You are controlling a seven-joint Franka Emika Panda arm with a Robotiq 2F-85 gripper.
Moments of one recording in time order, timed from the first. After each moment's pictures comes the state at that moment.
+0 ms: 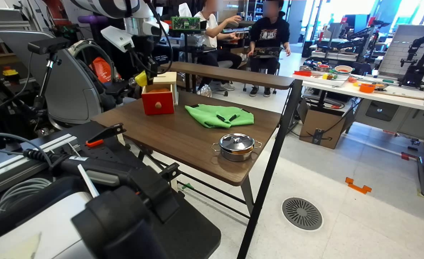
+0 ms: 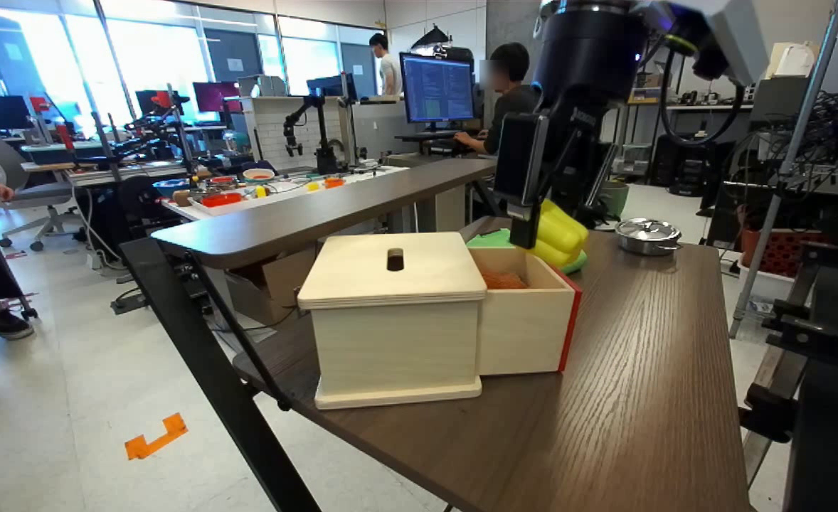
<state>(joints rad) 0.28 0.38 0.18 -2.21 0.22 2.74 0.23</state>
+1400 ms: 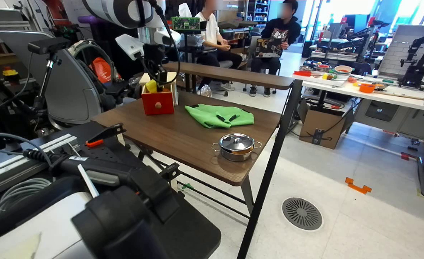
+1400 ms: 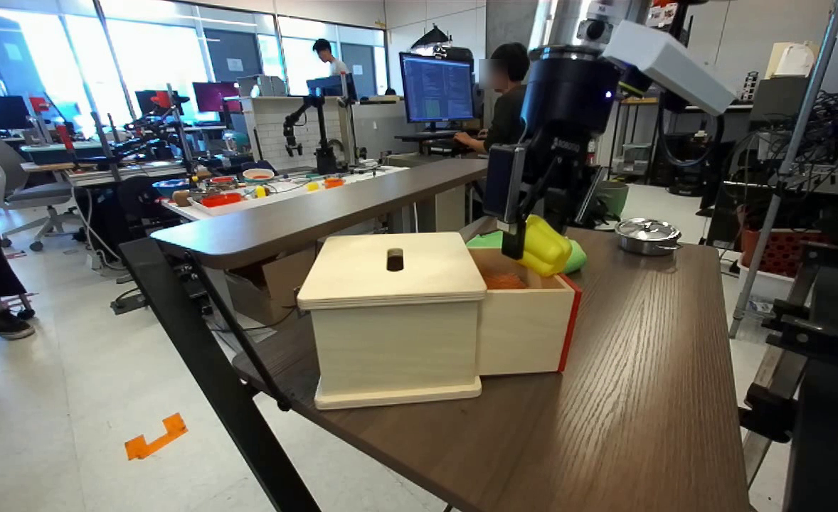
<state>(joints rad) 0.24 0.46 0.16 -2.14 0.22 2.74 0.29</state>
